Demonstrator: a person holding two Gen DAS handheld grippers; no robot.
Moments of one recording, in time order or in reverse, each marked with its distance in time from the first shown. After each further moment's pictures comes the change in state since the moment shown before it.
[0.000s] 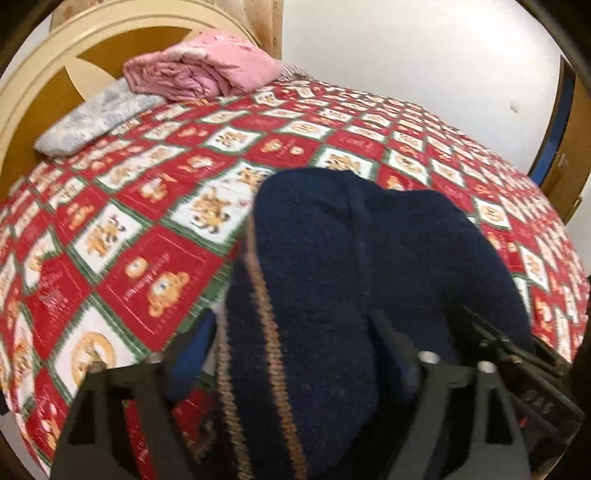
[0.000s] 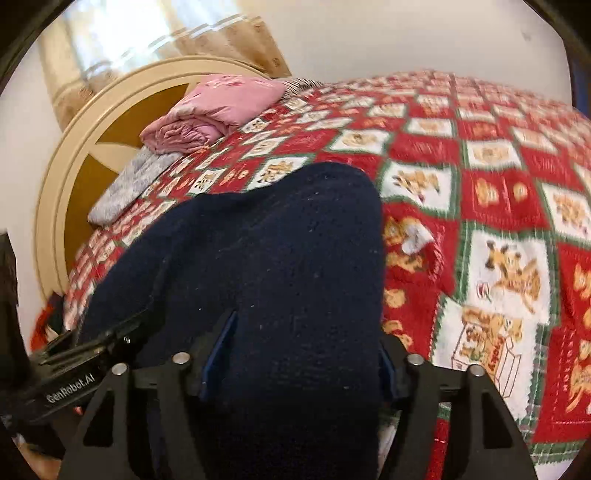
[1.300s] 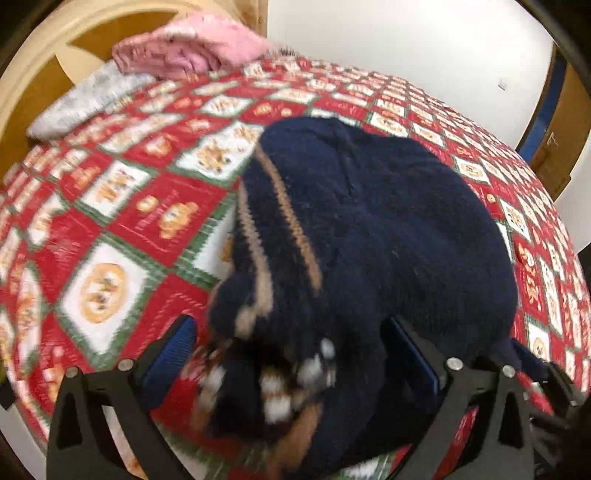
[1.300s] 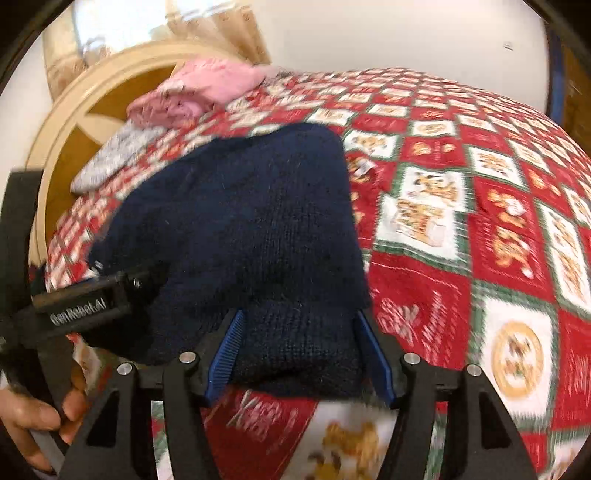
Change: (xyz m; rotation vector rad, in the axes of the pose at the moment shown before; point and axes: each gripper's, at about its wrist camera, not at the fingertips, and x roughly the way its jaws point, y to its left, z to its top) left arm -0.041 0.003 -0.049 0.055 0.081 -0.036; right arm -0.092 0.029 -0.088 -0.009 0.007 -0.163
